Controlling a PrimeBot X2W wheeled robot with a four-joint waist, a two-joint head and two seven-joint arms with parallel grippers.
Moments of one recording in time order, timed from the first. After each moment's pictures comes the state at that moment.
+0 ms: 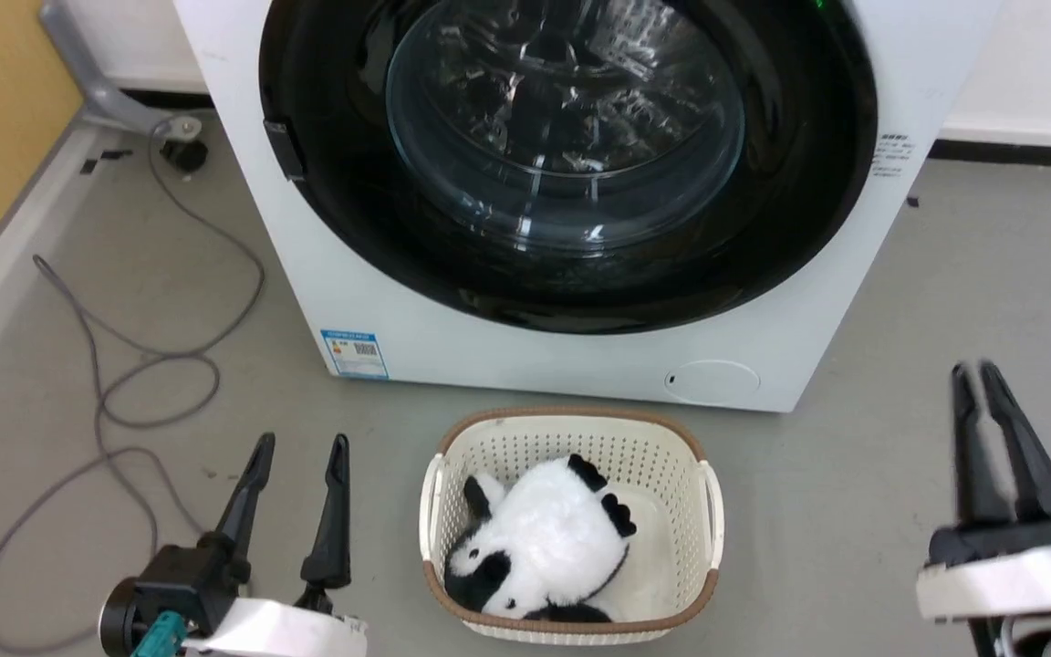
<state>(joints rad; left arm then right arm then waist) 0.01 0.05 -0.02 0.04 -0.18 -0.12 -0.26 -0.07 -0.07 -0.14 -0.01 0.06 0.13 -0.25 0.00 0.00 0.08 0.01</state>
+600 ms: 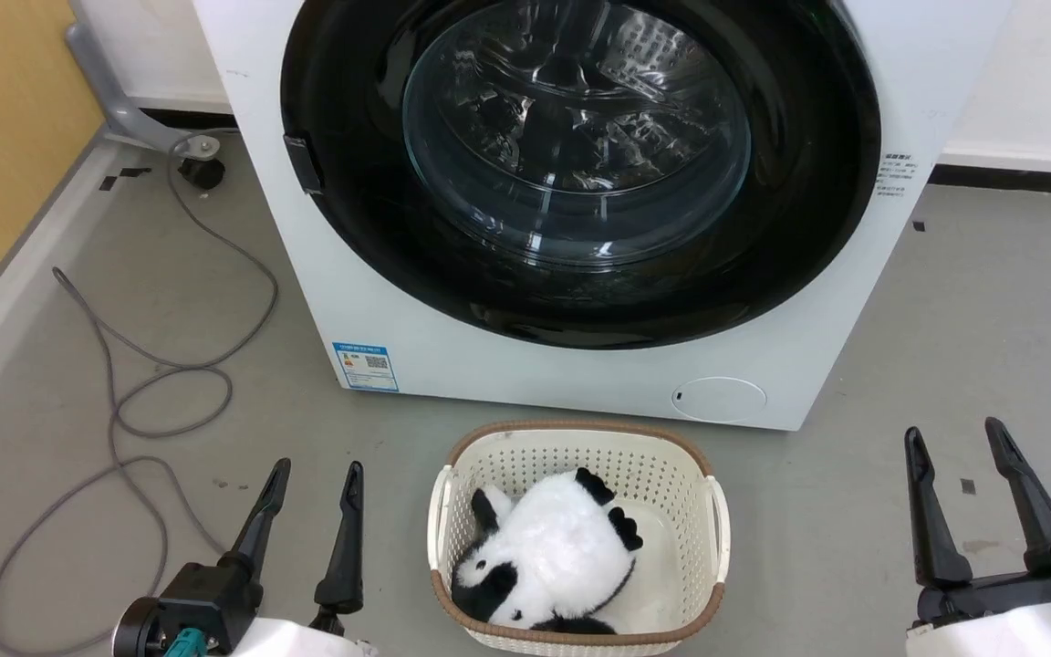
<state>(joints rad) 0.04 0.05 -0.04 0.06 -0.16 -0.11 -0.26 0.05 -0.06 -0.13 -0.06 0.04 0.13 -0.26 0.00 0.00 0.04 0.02</state>
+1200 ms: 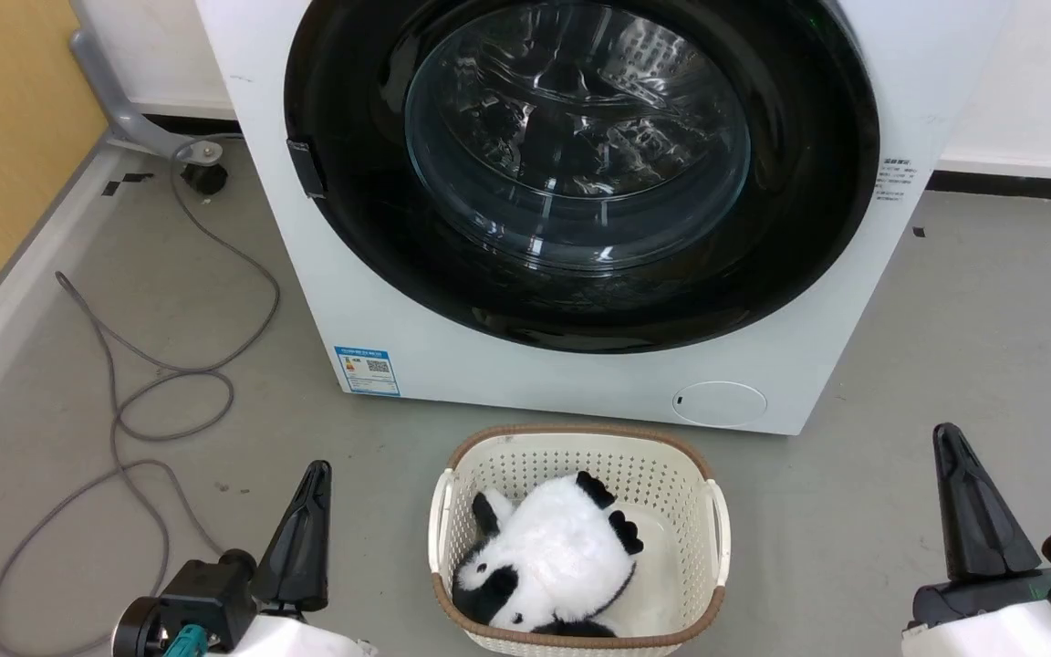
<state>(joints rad) 0.04 0.05 -0.03 0.06 -0.15 -0.11 -0.24 0.05 -0.06 -0.12 -0.06 0.04 0.13 -0.24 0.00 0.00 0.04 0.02</state>
